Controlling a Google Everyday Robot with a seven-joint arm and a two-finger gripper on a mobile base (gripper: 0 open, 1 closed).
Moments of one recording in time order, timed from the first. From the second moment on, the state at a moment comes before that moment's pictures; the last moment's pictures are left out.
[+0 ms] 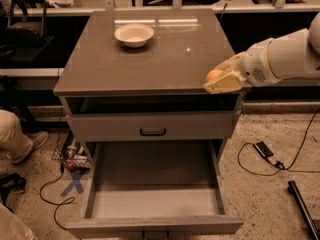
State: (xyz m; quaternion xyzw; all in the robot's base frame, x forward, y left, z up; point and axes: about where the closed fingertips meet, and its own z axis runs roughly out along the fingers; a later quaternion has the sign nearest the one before) arm 0.586 -0.162 0.892 -0.45 0.78 0.12 0.41
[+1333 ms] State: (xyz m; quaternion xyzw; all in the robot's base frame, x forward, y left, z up) arm 0.467 -0.022 0.639 -0.40 0.82 0.28 0.29
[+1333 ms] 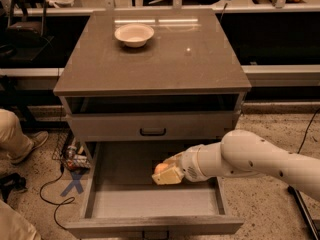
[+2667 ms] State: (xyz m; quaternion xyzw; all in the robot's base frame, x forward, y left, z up) arm 0.489 -0.022 0.485 -0.29 0.89 0.25 0.26
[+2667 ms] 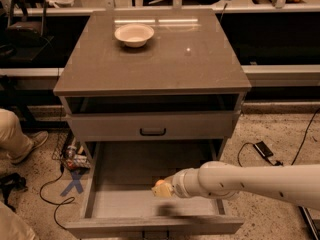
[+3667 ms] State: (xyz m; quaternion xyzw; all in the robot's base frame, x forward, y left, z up) arm 0.526 0.011 0.415 -0.22 0.87 0.32 0.30
